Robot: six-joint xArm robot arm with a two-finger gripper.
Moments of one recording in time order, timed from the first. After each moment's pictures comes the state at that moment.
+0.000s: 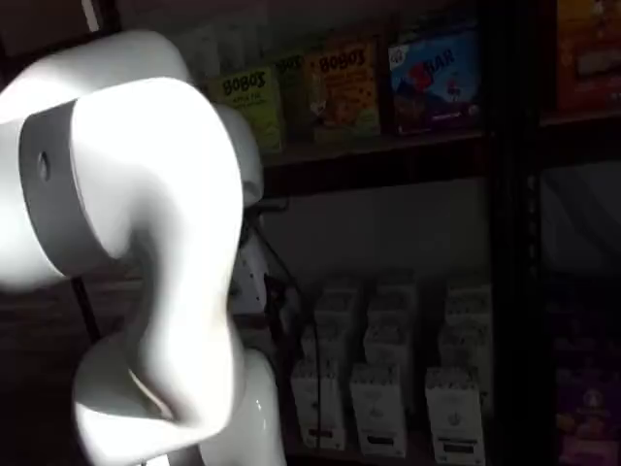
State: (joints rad) arm 0.41 -0.63 -0.37 -0.07 0.93 0.46
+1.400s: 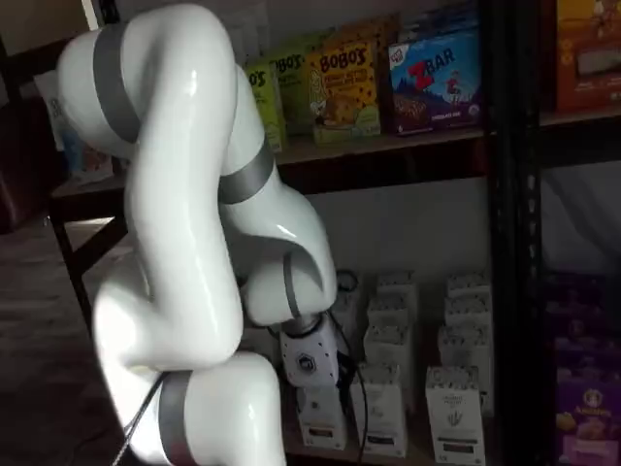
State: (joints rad) arm 0.05 -0.07 -0.28 -0.17 0.27 0.23
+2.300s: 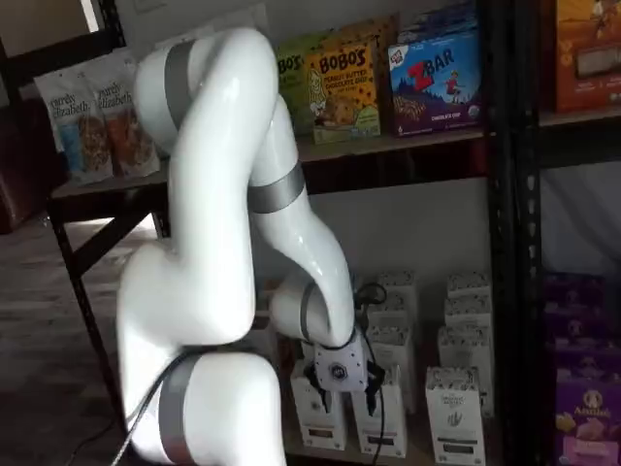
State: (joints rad) arm 0.00 0.31 -0.48 0.23 0.04 -0.22
